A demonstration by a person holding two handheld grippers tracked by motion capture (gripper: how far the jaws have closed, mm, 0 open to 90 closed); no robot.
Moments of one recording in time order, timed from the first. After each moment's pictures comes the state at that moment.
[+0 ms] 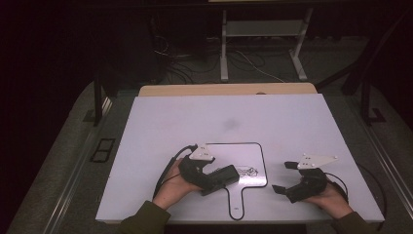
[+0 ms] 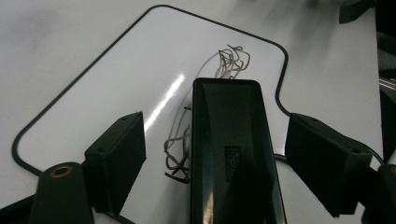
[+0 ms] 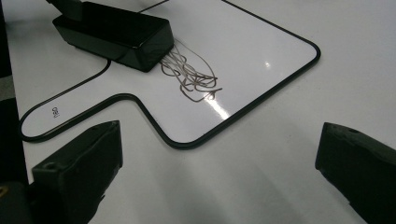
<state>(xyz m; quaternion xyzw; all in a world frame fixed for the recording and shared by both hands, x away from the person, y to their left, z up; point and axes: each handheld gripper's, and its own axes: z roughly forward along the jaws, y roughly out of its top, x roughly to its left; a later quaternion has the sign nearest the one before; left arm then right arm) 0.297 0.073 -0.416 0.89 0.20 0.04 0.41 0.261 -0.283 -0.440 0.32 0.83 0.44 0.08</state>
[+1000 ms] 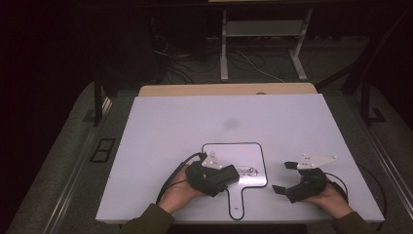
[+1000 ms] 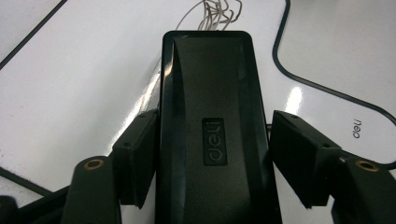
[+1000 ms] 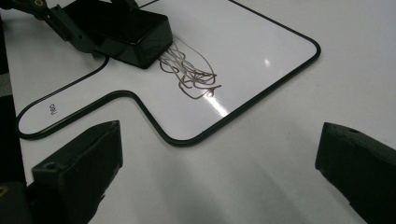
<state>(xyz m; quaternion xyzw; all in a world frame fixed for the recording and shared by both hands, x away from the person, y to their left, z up) 0.290 0.056 -0.432 0.92 0.19 0.04 0.34 0.262 -0.283 -0.441 0.32 0.84 0.44 0.08</state>
